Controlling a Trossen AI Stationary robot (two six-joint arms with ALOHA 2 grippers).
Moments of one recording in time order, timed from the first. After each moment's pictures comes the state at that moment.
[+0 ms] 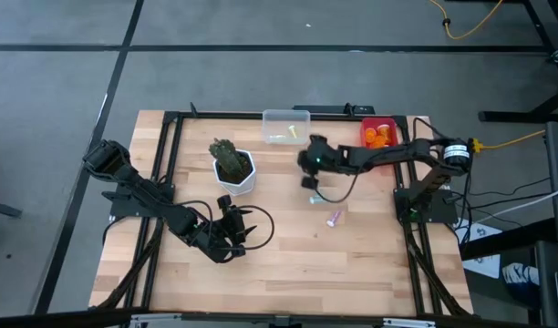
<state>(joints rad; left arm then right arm) -0.59 1.50 0.80 -0.17 -0.87 -0.51 -0.22 1.66 0.89 -0.01 0.26 -0.22</state>
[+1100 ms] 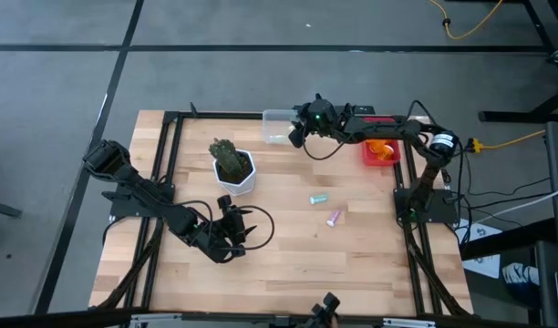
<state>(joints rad) -0.59 1.50 0.80 -0.17 -0.87 -0.50 -0.52 1.79 1.09 0.14 0.16 0.02</state>
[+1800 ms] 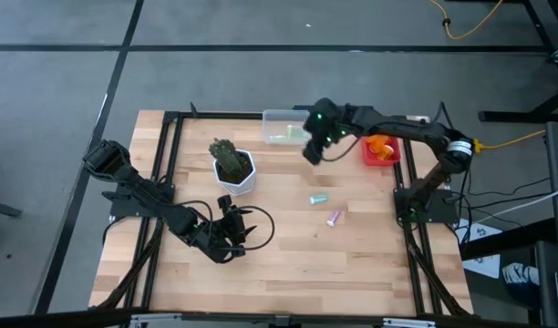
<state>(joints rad) -0.59 1.50 0.80 -0.17 -0.87 -0.49 -0.46 1.64 1.28 -0.62 -0.21 0.10</state>
